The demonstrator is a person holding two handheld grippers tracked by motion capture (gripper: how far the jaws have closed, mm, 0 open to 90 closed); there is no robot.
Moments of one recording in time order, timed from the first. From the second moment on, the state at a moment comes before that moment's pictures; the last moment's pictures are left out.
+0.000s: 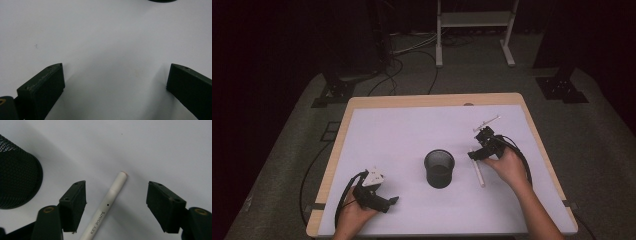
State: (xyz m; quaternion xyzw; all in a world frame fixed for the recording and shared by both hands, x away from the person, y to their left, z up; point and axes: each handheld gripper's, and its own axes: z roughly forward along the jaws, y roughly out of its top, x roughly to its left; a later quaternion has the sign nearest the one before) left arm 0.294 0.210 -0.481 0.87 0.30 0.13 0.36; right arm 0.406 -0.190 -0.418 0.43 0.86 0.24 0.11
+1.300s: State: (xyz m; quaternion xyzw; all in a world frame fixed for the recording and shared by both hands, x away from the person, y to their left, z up) left arm 0.294 0.210 -0.481 0.87 0.30 0.13 0.36; right arm 0.441 -0.169 -0.442 0.44 0.88 0.16 0.07
